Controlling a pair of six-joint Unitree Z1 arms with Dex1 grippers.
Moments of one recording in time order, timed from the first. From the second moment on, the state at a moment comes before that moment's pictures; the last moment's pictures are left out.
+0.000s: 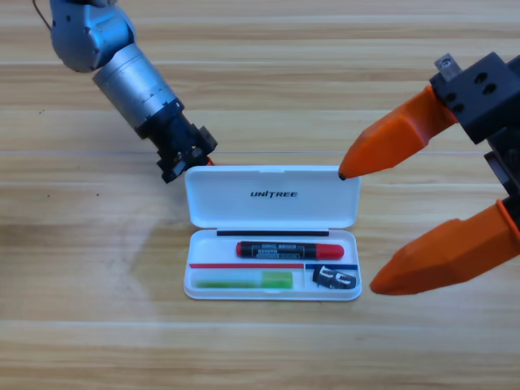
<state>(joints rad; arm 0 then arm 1) -0.36 2.50 -2.00 1.23 -0.75 1.12 0.90 1.48 -1.31 0.67 0.61 -0.47</state>
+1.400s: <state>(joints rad) -0.45 2.39 -1.79 1.10 -0.76 1.11 0.90 1.48 -1.31 0.67 0.61 -0.47</state>
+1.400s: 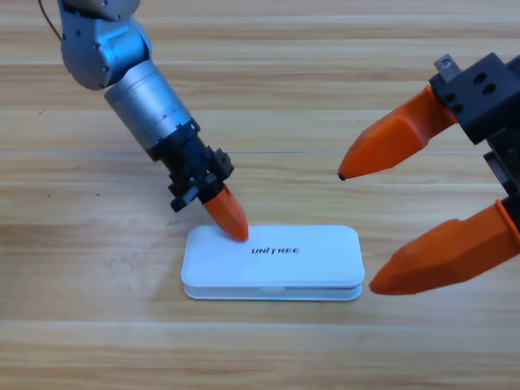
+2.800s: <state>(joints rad) -0.50 2.18 -1.42 0.71 -0.64 1.02 0.90 1.48 -1.31 0.67 0.61 -0.47</state>
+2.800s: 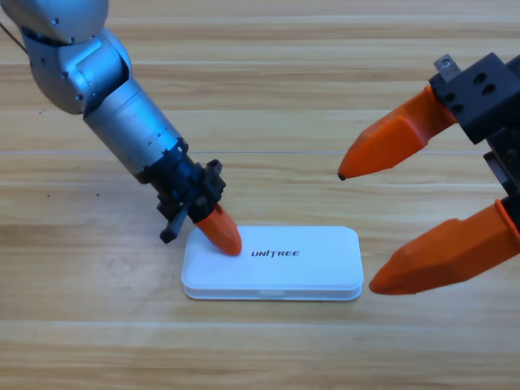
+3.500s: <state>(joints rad) -0.57 1.65 -1.42 0.83 -0.54 0.75 0.90 1.48 -1.31 0.67 0.61 -0.47</state>
